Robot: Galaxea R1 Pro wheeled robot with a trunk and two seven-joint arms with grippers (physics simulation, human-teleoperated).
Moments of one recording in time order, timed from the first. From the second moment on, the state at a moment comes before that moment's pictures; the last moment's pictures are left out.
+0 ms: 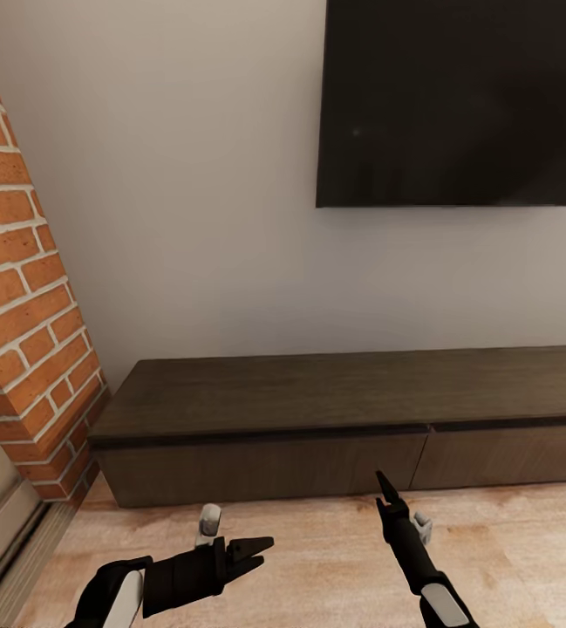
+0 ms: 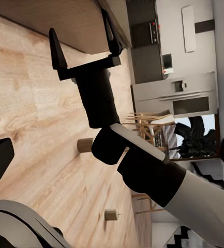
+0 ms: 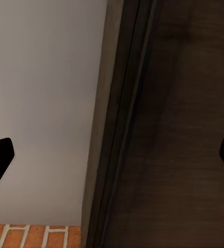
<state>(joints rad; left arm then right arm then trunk) -0.13 -0.03 0.04 -1.27 0.48 1.03 -0.92 -0.46 0.07 -0.61 -0.39 -0.76 0.13 0.87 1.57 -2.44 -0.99</state>
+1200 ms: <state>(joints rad) -0.13 -0.04 0.03 -1.27 0.48 1.02 -0.92 -0.46 0.07 -0.62 -0.39 -0.77 0.13 0.88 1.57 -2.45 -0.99</state>
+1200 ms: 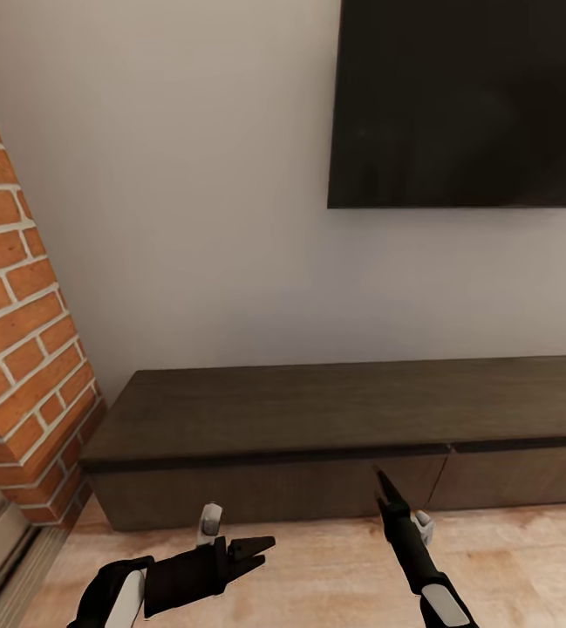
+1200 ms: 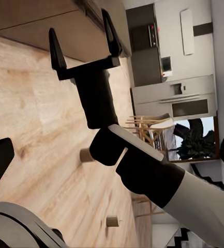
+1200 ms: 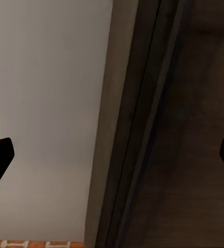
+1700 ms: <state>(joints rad) -0.13 -0.04 0.03 -1.27 0.48 1.02 -0.92 -0.46 0.07 -0.62 -0.39 -0.77 0.13 0.88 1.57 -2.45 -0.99</state>
